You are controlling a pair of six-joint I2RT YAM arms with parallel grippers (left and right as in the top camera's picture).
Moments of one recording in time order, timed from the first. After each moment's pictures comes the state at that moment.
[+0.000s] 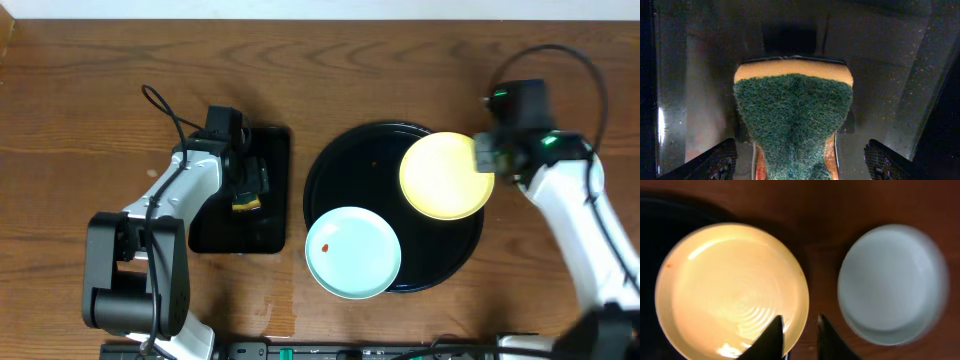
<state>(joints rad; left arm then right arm) -0.11 1.76 1.02 -0.63 0.05 -0.29 0.02 1.53 1.19 -0.79 0.11 0.01</state>
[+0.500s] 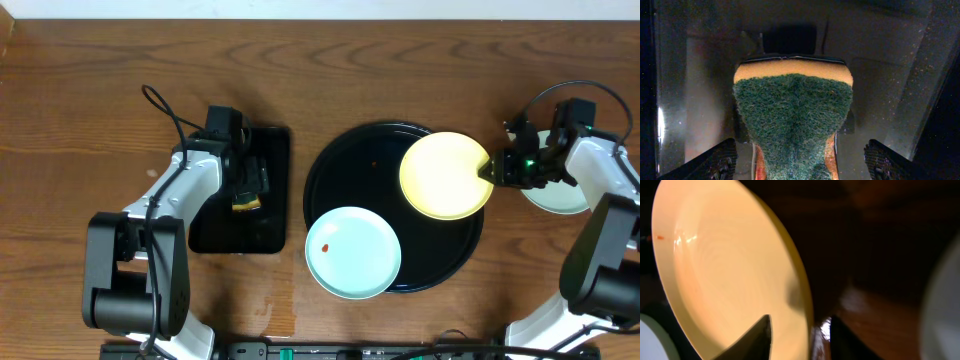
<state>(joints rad) -0.11 1.76 1.02 -0.63 0.05 -0.29 -0.28 1.87 1.19 -0.77 -0.45 -0.21</state>
